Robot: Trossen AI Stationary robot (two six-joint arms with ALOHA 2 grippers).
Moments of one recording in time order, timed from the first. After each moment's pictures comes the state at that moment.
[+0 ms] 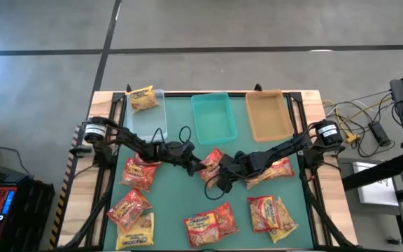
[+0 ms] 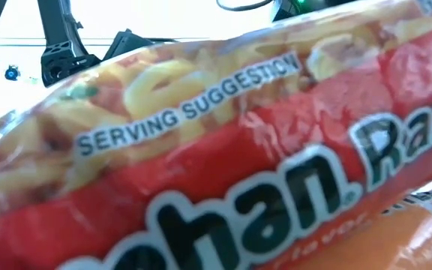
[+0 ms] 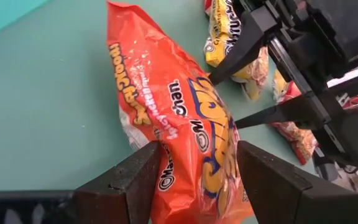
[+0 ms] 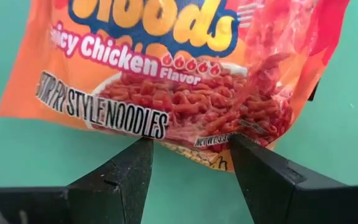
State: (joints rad) left arm -0.01 1.86 0.60 0.85 0.09 -0.86; right arm 0.23 1.80 1.01 -0.35 0.21 0.80
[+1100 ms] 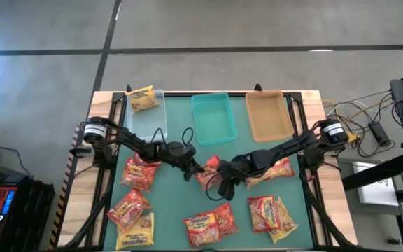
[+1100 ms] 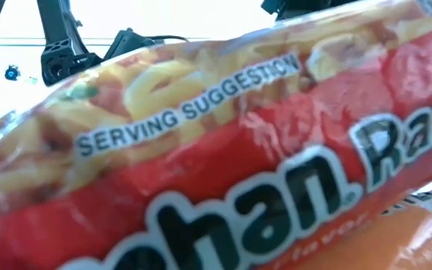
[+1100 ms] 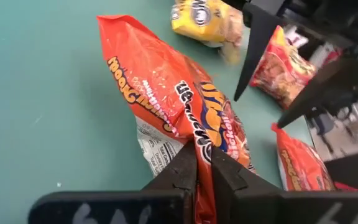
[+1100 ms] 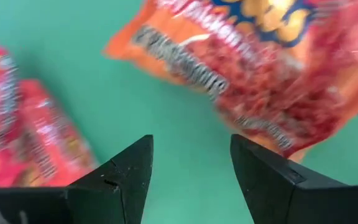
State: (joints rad) left arm -0.01 1.85 0.60 0.81 0.22 -0.68; right arm 0.23 1.73 1.01 -0.26 -0.12 0.76
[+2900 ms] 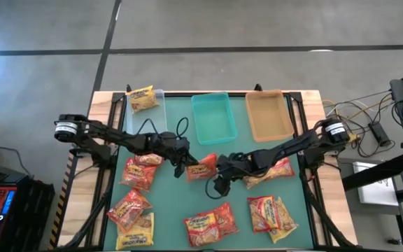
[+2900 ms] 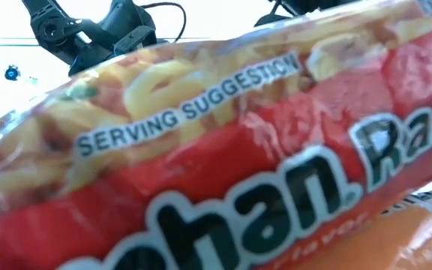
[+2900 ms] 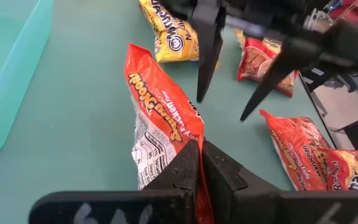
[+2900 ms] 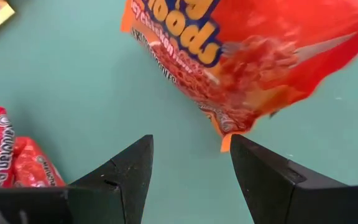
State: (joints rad) left arm 0.04 1.53 0.61 0.44 0.23 -0.36; right arm 0.24 1.73 1.01 -0.18 0.10 0.75
